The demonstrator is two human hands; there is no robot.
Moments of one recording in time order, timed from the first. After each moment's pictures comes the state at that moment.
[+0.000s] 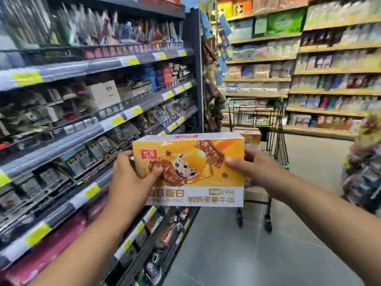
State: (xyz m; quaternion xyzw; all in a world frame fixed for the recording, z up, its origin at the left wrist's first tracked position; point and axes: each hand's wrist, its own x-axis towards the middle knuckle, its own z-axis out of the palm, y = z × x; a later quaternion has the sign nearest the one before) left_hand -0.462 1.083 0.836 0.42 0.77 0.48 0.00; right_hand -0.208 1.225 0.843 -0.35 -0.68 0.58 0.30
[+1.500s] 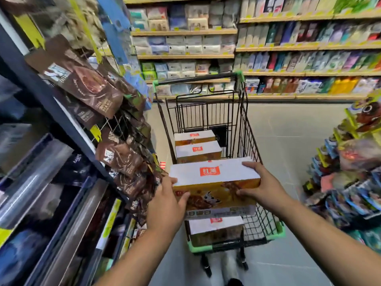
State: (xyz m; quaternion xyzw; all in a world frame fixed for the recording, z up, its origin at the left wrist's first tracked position) left_hand -0.441 1.902 0.638 0.60 0.74 0.27 0.15; right_hand -0.185 1.950 0.639 -0.63 -0.60 0.41 0.29
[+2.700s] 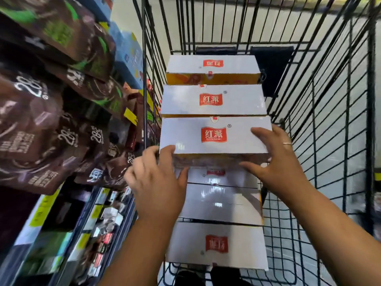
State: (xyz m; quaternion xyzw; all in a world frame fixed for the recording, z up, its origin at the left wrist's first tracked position) left_hand -0.414 2.096 0.382 0.54 0.84 0.09 -0.03; right_hand -0.195 2.191 0.369 -0.60 -0.69 0.37 0.17
